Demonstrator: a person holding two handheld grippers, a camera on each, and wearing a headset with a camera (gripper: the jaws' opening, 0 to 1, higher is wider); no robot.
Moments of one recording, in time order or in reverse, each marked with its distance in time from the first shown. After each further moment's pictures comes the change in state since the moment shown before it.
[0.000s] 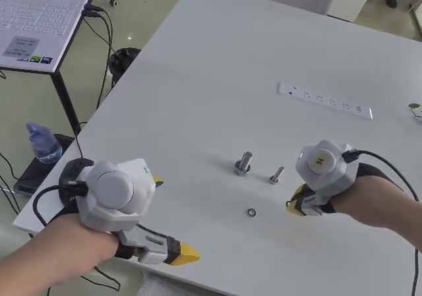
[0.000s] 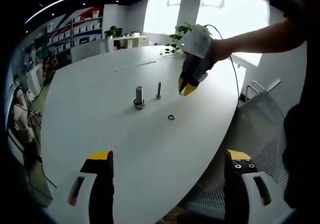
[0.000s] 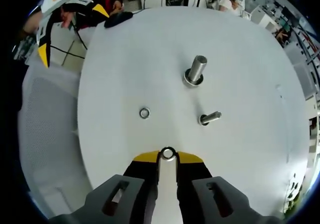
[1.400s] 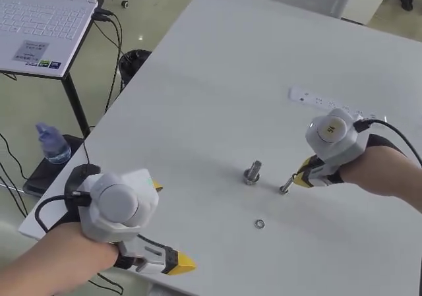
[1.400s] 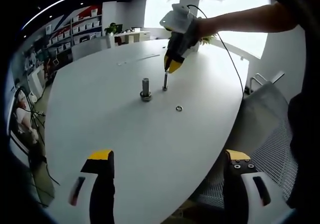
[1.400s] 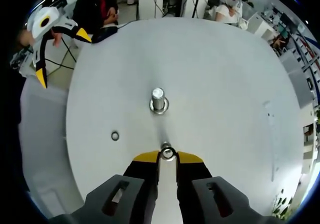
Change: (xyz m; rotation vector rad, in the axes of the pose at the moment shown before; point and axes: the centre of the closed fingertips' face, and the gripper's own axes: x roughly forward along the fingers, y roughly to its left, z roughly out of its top) left arm 0.001 0.017 -0.016 0.028 0.059 0.030; right arm -0.014 -0.044 0.051 -0.028 -0.045 -0.028
